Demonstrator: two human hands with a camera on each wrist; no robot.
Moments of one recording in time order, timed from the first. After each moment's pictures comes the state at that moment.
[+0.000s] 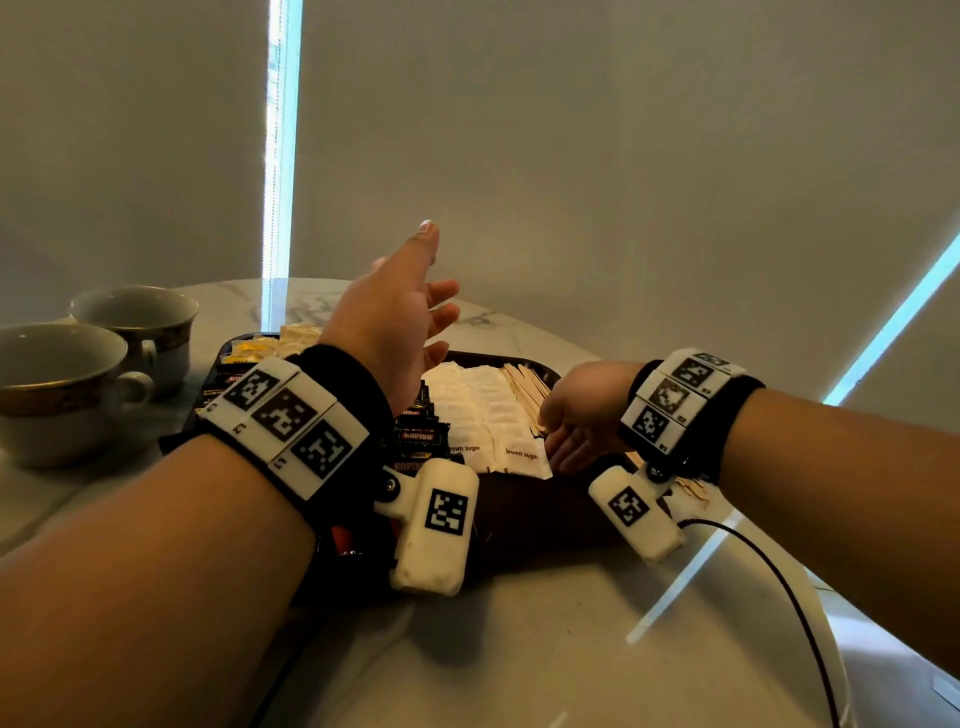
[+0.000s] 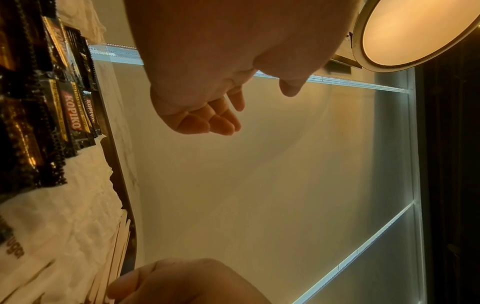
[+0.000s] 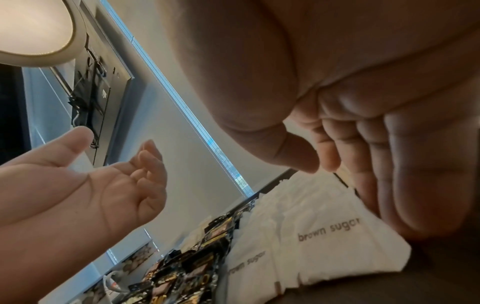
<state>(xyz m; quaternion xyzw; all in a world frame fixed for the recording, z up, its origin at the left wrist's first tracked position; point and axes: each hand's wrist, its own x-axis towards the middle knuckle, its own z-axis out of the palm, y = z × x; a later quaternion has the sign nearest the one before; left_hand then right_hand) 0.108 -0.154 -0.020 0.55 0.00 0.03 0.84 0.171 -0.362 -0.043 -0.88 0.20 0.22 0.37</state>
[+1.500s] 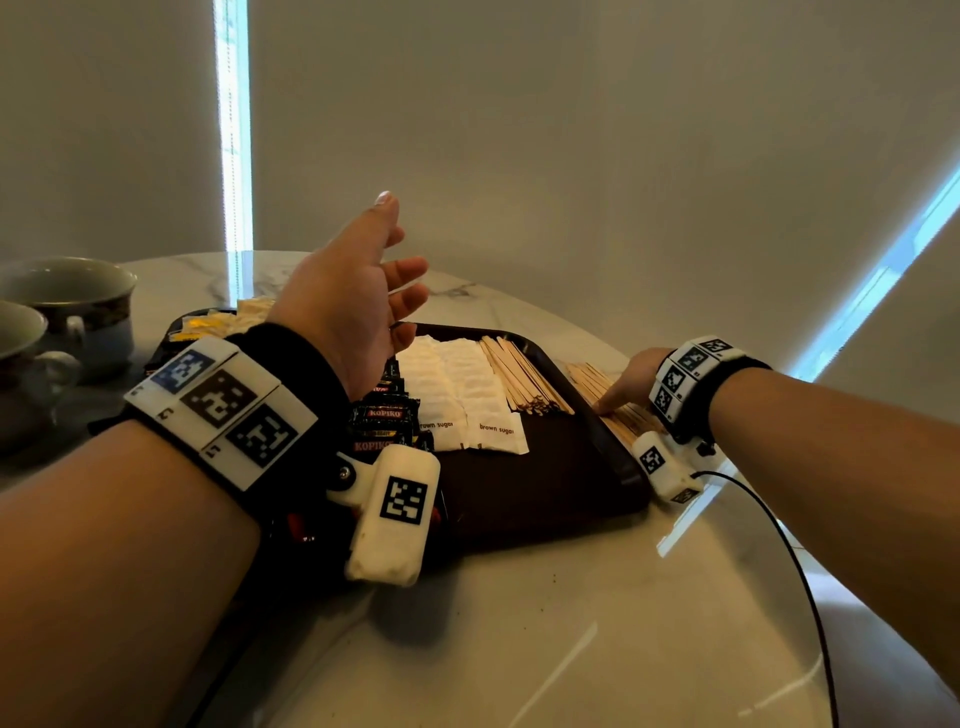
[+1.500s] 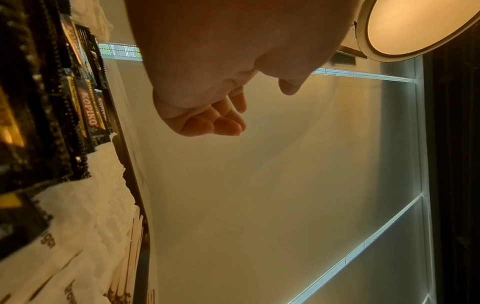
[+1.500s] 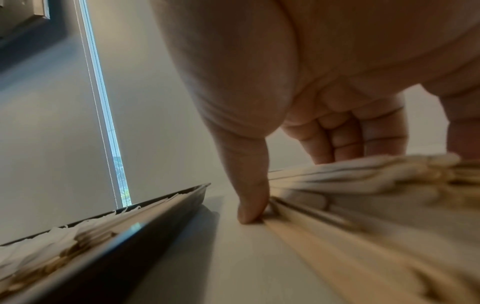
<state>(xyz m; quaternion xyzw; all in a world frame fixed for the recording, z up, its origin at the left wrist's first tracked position) 0.122 -0.161 -0.034 0.54 0.01 0.03 0.84 0.209 -0.468 -0.052 -0.97 0.21 0.11 -0.03</state>
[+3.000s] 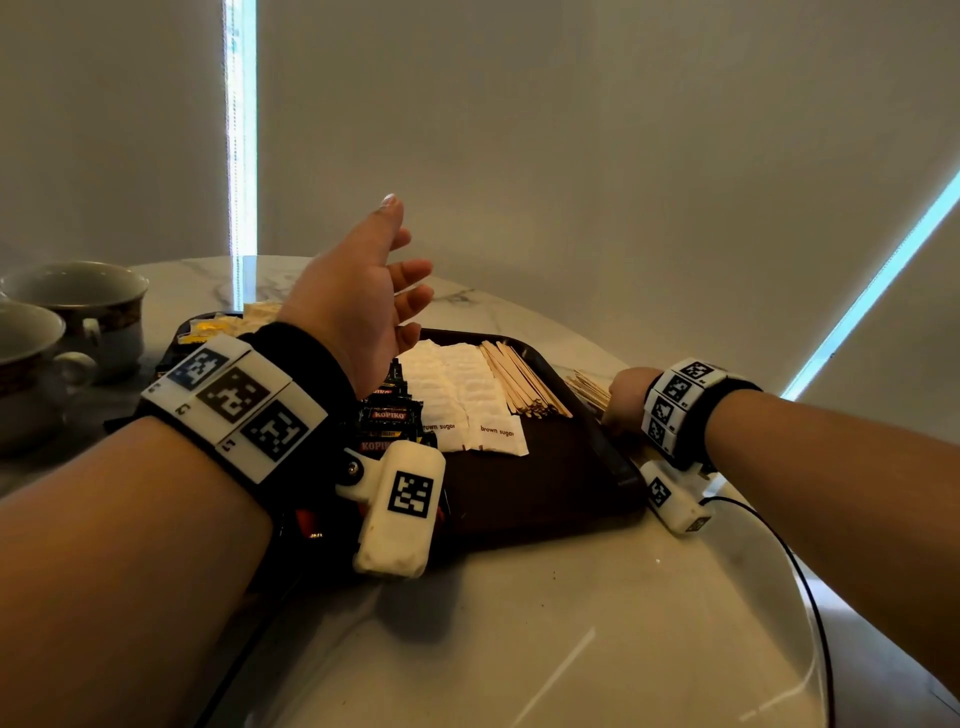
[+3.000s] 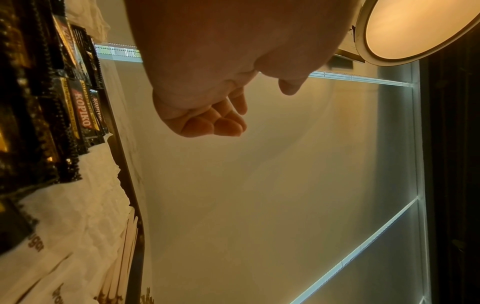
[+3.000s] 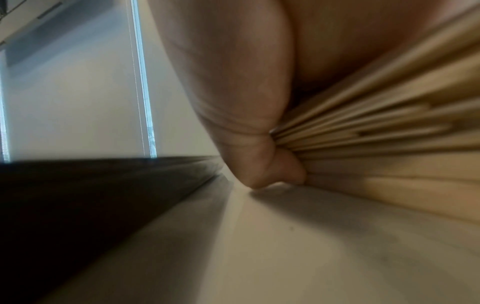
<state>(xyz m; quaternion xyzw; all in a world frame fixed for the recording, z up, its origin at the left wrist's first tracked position) 0.117 -0.158 -0.030 0.53 0.00 0.02 0.85 0.219 -0.470 -0.078 -0.97 0.11 0.12 -0.19</state>
